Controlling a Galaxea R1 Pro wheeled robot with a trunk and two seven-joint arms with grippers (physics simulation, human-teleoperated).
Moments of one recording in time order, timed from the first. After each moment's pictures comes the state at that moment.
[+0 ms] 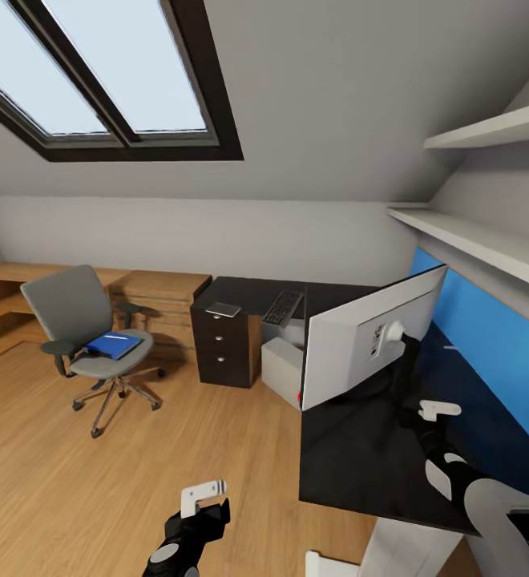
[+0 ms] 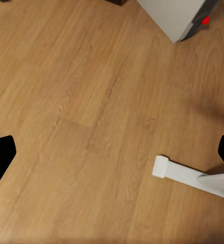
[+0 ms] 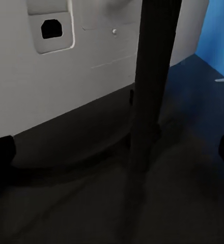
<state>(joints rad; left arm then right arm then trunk) -0.04 -0.14 -0.25 -1.32 0.30 0.43 0.41 -0.84 -0.23 0.06 -0.02 -0.24 -0.59 0.08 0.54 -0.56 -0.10</state>
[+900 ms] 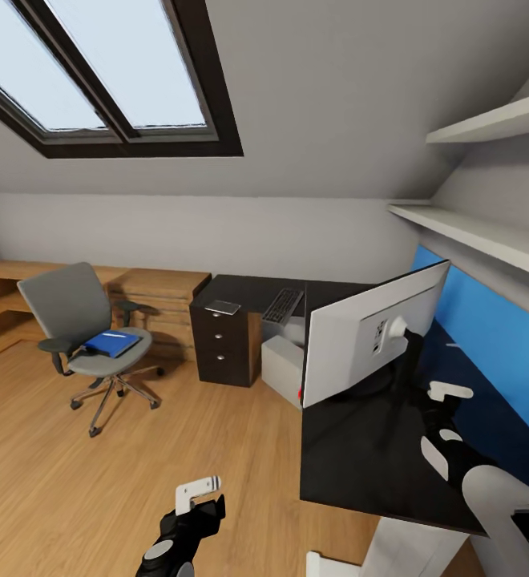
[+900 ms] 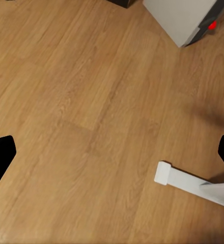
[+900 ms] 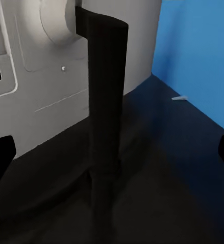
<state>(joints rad) -0.04 -0.14 -0.22 -1.34 0.31 0.43 0.41 -0.84 -0.24 0.07 -0.19 -0.23 -0.49 -0.14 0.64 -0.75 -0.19</state>
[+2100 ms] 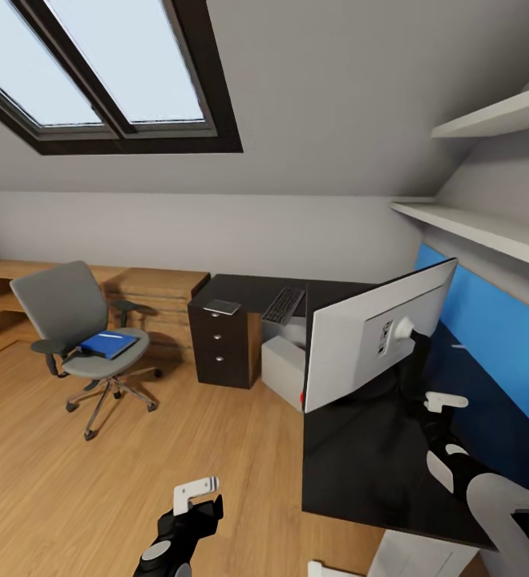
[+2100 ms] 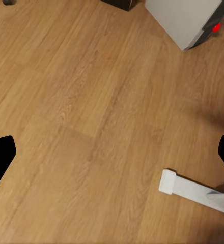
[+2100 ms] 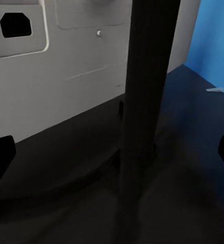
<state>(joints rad) -0.04 -0.12 -0.23 -1.34 0.31 0.43 0.41 -0.84 -0.25 0.06 -0.08 -0.23 -0.57 0.01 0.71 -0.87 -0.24</state>
